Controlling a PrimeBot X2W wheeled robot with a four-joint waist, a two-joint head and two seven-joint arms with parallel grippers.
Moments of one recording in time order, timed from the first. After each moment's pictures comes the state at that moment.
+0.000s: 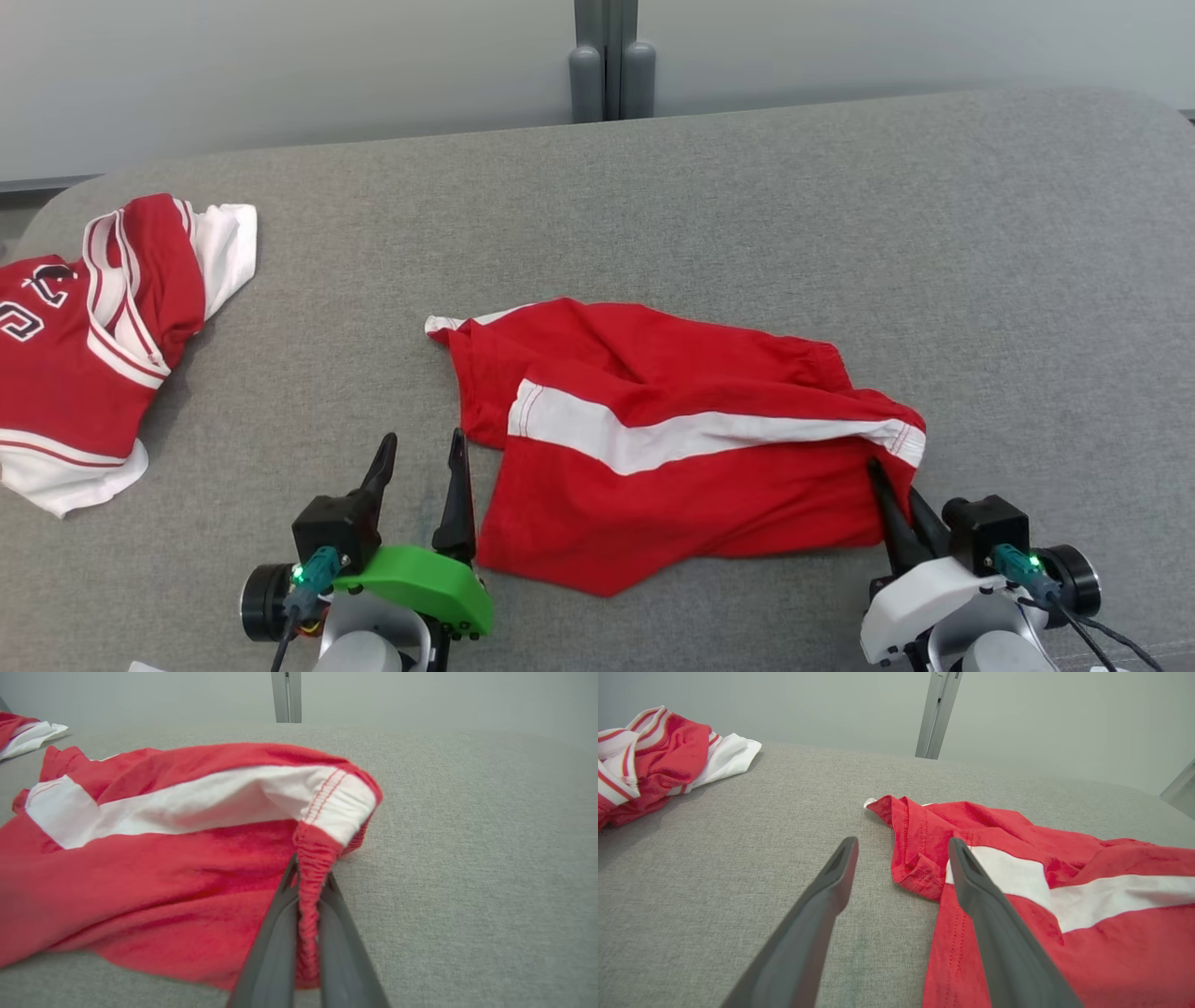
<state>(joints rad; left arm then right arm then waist) -0.18 0.12 -0.43 0.37 -0.48 0.16 -0.26 -0.09 -0.05 0.08 0.43 0.04 0.13 -0.26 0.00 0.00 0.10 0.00</state>
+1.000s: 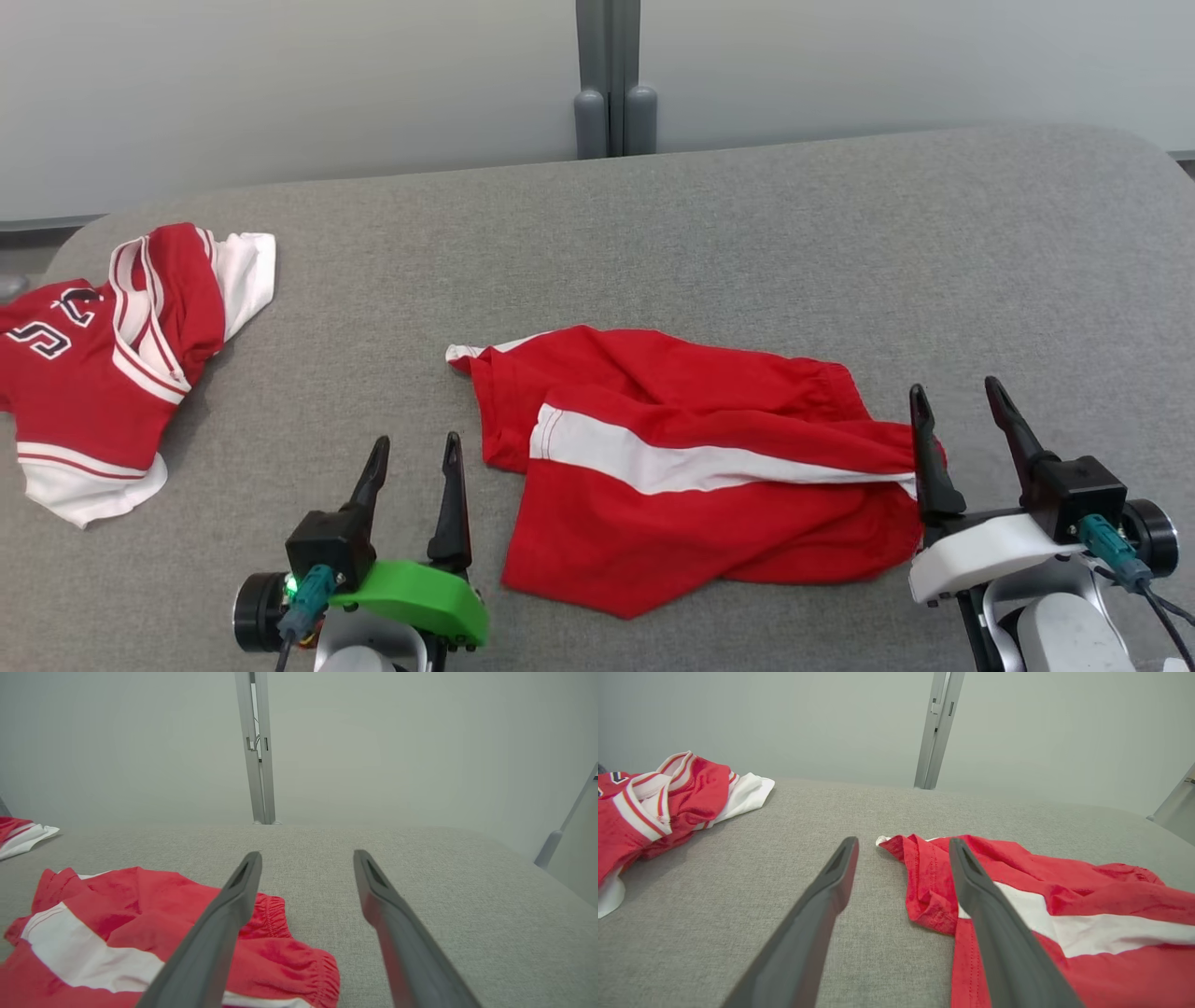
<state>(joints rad) -0.13 0.06 -0.32 0.33 -0.36 0.09 -0.26 -0.07 -0.05 -0.05 0.21 0.03 0.13 -0.26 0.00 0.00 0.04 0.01</state>
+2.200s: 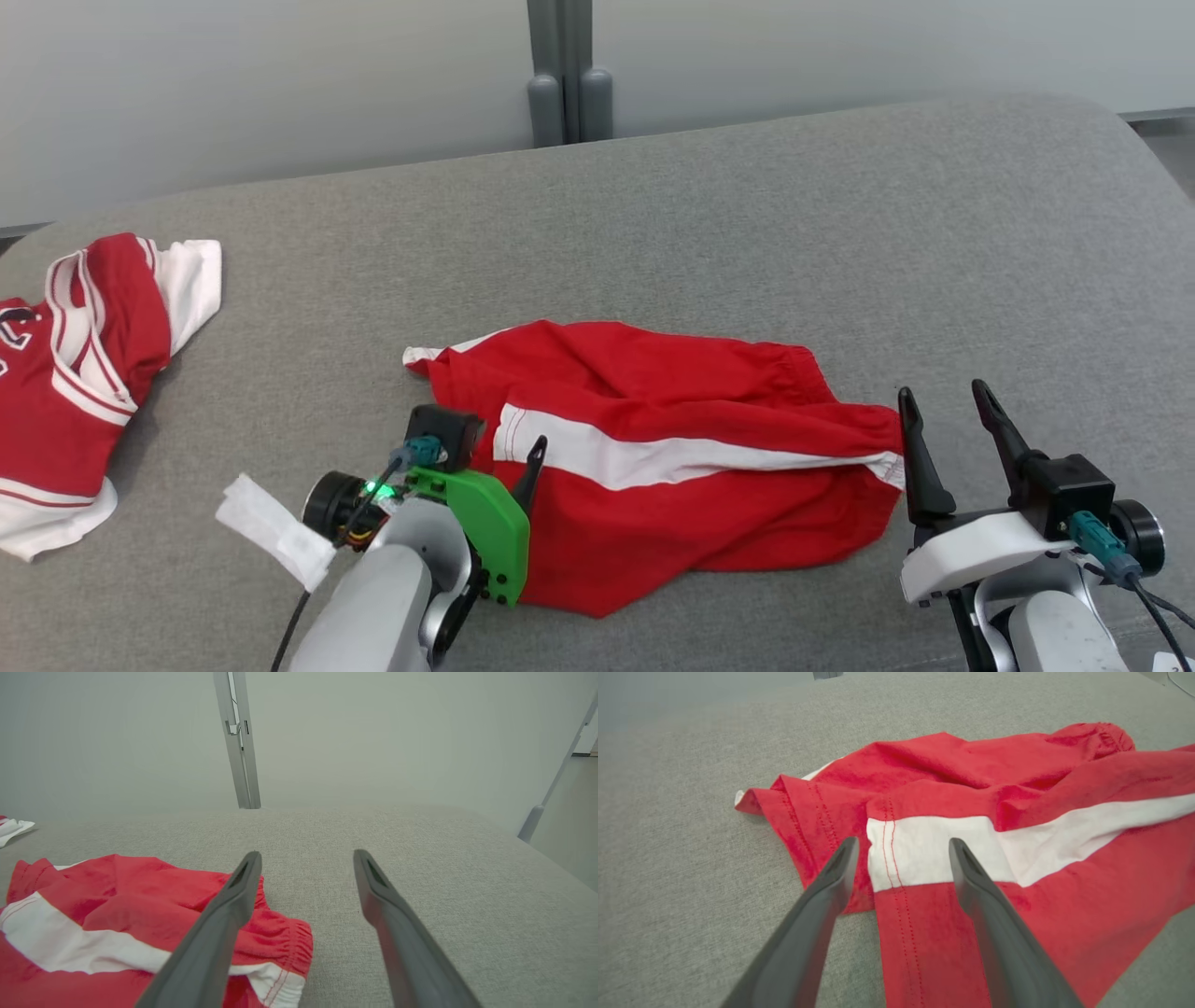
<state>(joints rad) -0.38 0.05 -0.45 0.60 -0.30 -0.10 0.06 -0.09 -0.05 -0.03 0.25 0.05 0.13 -0.26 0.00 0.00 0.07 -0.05</state>
